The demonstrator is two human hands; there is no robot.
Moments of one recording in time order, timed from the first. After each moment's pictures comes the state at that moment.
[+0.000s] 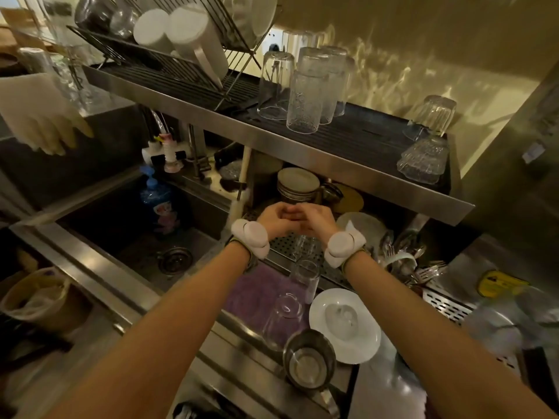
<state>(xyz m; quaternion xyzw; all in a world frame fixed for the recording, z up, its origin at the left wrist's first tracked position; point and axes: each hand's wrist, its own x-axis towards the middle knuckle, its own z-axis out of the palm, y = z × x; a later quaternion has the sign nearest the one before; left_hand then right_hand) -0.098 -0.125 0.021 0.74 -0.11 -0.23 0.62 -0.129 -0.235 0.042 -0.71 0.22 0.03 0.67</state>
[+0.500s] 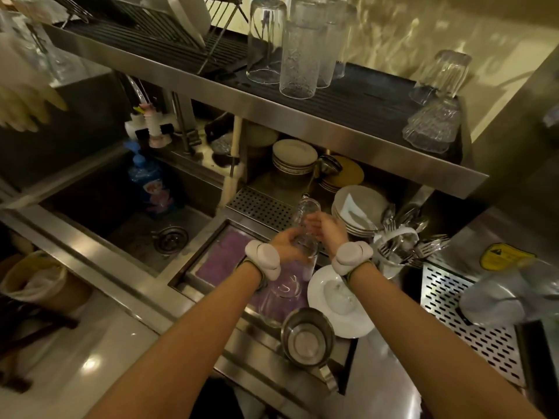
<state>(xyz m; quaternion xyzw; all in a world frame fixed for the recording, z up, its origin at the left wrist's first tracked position) -0.137 -0.148 -0.051 0.74 -0.14 -0.34 0.56 -0.153 -0.263 -0.028 -0.63 0.32 -0.03 0.71</state>
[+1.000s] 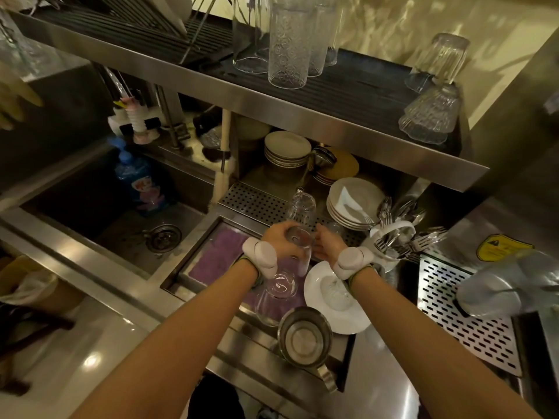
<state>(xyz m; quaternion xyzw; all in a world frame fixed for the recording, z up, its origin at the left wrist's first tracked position) -0.130 -0.150 -0.059 0.79 -0.15 -0.27 0.52 -0.167 -0.274 -0.047 -0.64 0.40 0.10 0.65</state>
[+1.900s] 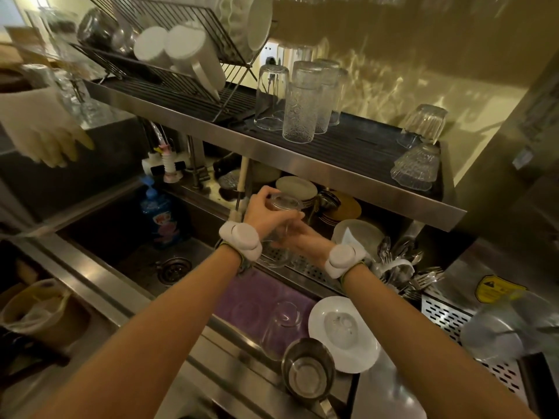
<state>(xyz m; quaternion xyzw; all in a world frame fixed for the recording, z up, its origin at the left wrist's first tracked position) -0.102 -0.113 0.046 0.77 -0.11 -0.06 0.62 -0.148 -0.231 0.032 -0.72 0.03 0.16 0.68</state>
